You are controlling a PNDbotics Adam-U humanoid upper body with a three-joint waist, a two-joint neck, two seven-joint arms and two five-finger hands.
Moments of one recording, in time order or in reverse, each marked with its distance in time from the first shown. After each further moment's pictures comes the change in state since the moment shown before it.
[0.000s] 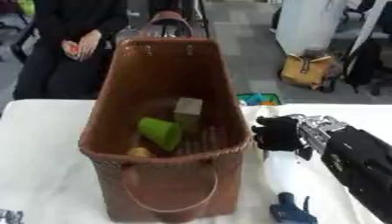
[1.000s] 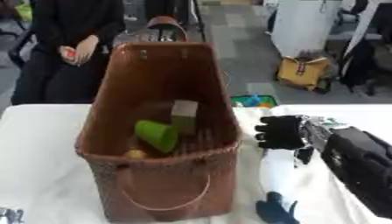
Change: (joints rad) left arm 0.009 0.001 0.000 0.000 0.000 0.005 -0.005; right arm -0.039 0.016 -0.138 0.121 0.000 0.000 0.000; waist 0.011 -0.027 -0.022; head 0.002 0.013
